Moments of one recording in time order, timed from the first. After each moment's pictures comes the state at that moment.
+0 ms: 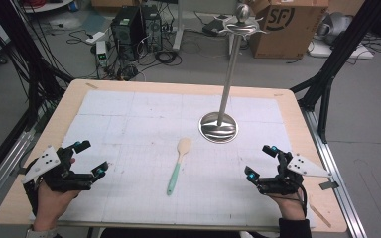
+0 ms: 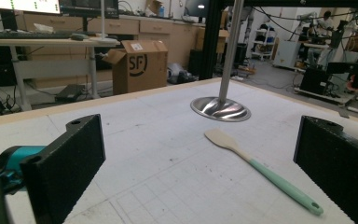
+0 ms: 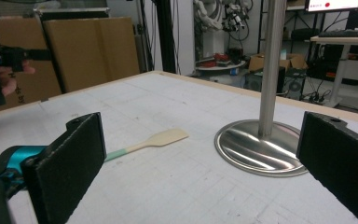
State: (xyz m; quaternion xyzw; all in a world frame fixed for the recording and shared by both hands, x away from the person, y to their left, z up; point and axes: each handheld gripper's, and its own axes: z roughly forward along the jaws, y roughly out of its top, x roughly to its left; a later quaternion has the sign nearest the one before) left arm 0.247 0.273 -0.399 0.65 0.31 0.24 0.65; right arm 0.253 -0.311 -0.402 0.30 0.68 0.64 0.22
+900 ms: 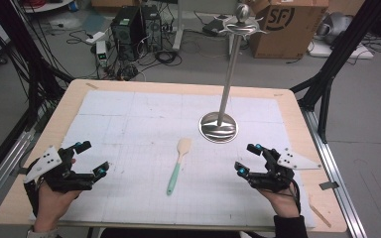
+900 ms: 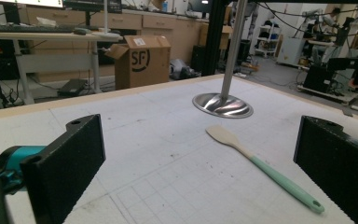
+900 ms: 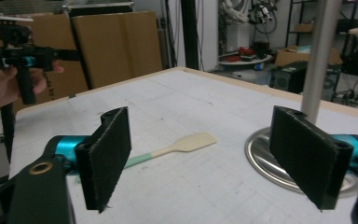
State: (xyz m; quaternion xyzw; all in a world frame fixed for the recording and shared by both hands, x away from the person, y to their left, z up) left arm 0.247 0.271 -0.400 0.66 0.32 0.23 0.64; right arm 0.263 -0.288 -0.393 0.27 0.70 0.64 0.18
